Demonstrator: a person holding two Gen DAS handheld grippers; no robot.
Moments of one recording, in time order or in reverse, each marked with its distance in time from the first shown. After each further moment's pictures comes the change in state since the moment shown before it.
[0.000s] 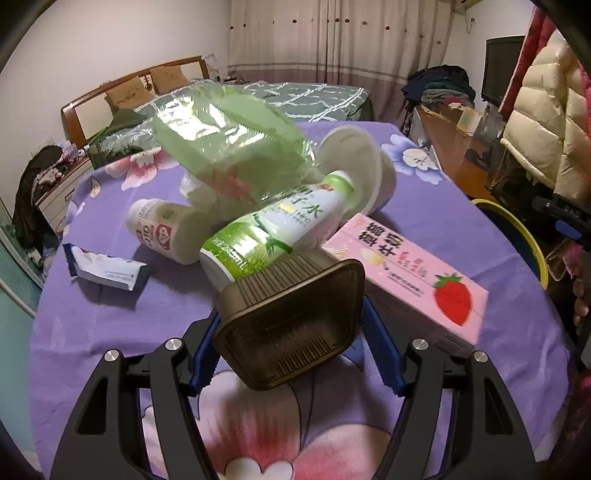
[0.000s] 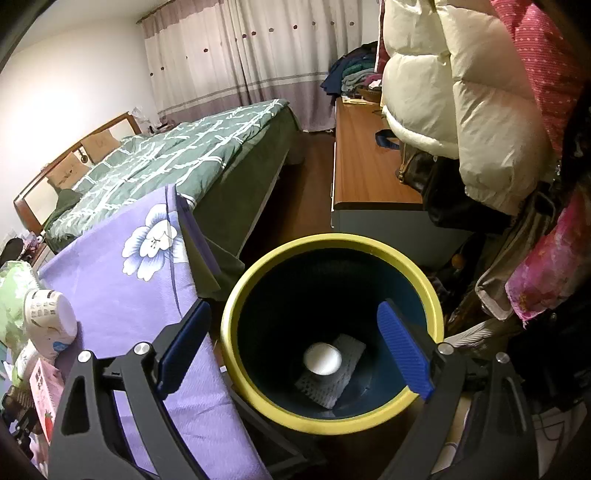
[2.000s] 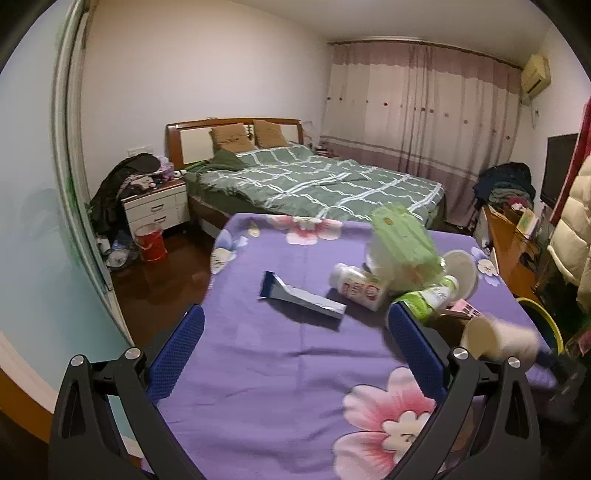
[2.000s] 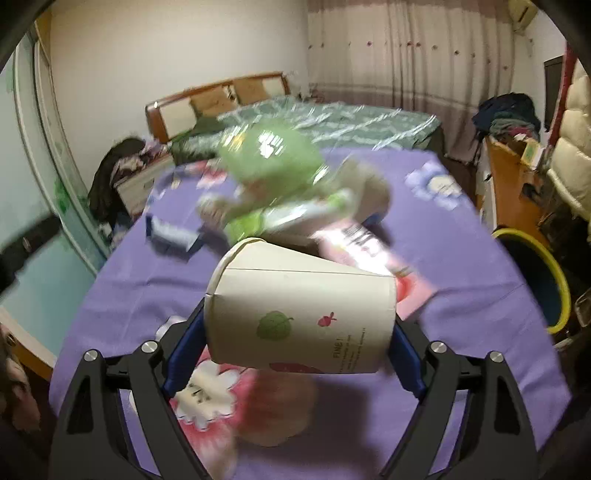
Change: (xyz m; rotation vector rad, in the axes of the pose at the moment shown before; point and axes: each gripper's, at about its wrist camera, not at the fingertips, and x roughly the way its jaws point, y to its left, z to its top) left arm -0.160 0.132 -0.045 -0.242 -0.307 0.234; right arm -0.129 0.235 -0.142 -0.387 -0.002 0.366
